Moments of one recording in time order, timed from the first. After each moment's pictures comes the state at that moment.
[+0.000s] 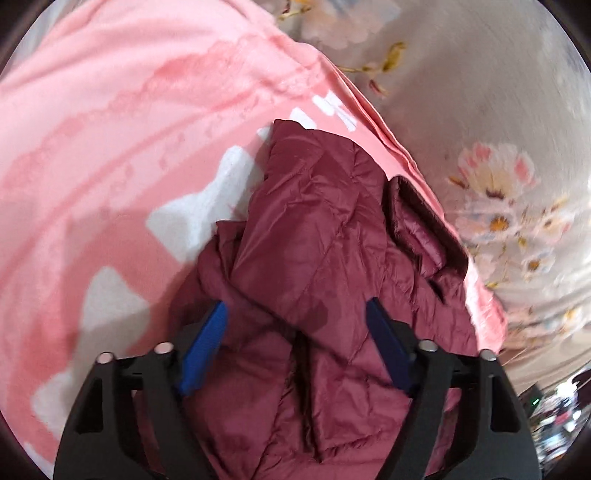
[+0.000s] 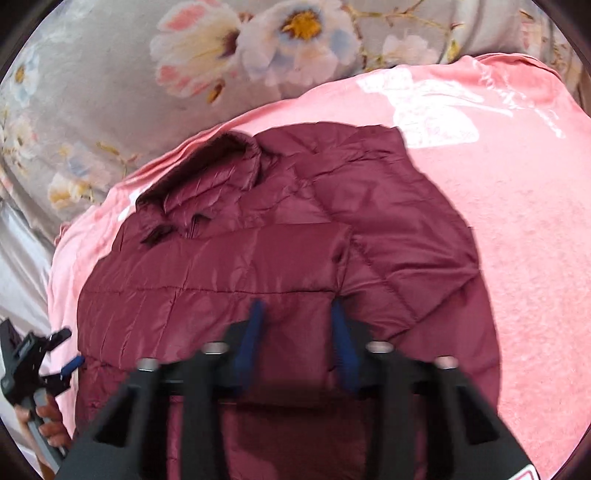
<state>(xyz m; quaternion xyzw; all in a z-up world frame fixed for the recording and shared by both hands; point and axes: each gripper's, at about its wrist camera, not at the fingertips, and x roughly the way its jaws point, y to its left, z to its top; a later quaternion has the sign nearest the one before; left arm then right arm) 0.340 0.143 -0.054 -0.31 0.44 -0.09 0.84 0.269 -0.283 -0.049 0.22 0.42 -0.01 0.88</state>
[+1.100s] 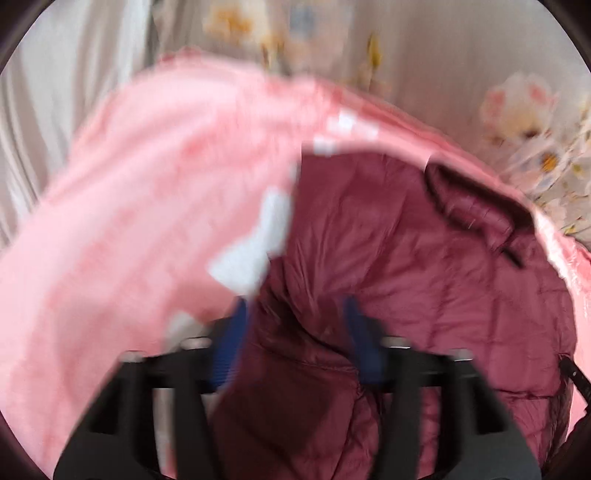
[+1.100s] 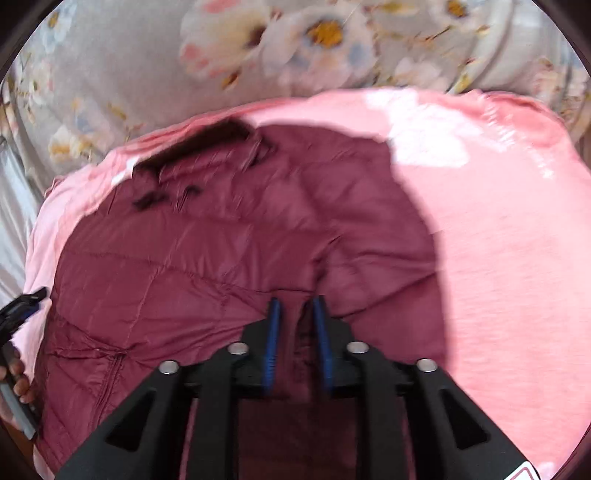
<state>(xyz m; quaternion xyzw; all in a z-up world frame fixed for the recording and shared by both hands) 0.302 0.120 -0.024 -0.08 0.37 0.03 0.93 0.234 -0.290 -0.037 0.13 0.41 -0.03 0.90</state>
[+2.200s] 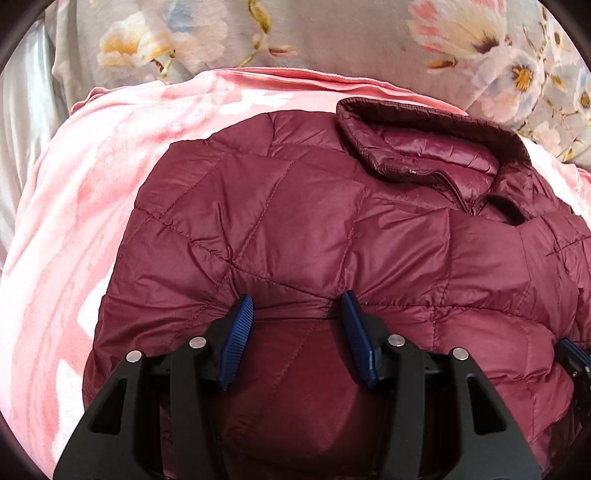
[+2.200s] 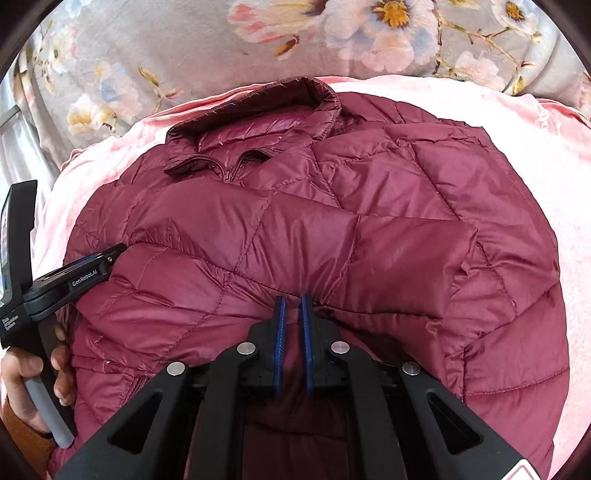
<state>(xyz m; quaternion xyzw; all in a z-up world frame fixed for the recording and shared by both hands) 0.366 0.001 -0.074 0.03 0.40 -0.01 0.91 0.279 -0.221 -0.070 0.11 0.44 0.04 0.89</state>
